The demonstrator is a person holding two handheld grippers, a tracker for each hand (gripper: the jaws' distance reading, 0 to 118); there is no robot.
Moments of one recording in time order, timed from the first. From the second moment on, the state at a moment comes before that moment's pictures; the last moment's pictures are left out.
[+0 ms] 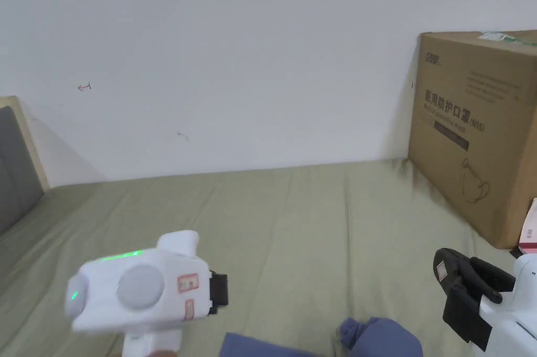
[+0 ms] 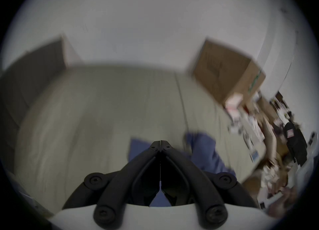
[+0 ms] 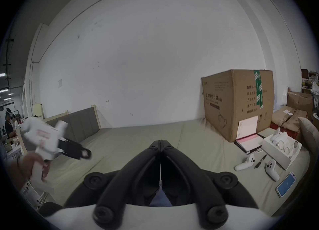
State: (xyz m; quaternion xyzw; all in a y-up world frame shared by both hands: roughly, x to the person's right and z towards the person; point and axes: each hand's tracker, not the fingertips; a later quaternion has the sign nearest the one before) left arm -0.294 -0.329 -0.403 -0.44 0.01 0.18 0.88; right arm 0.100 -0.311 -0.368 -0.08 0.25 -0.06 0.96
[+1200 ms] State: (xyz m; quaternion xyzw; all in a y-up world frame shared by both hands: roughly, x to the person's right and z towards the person) left arm -0.291 -0.424 -0.351 -0.33 0.00 0.16 0.93; right arm 0.076 -0.382 -0.570 -0.44 0.26 -0.06 0.86
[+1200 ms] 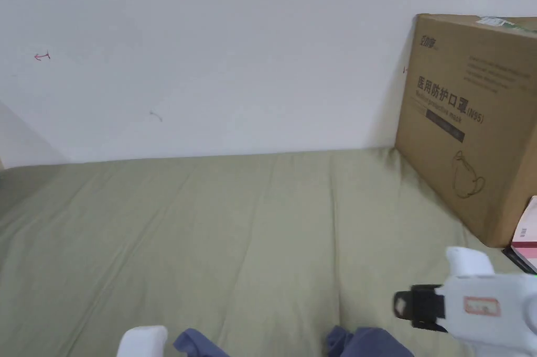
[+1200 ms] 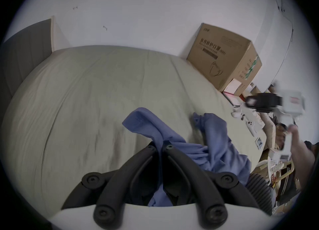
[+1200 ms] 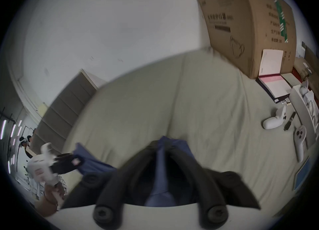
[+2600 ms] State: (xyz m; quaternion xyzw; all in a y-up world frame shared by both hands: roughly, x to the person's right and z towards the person) left arm -0.388 -0.166 -0.362 -0.17 0.08 0.11 0.98; right arm 0.118 -0.136 -0.581 -0.28 0.27 -0.07 0.92
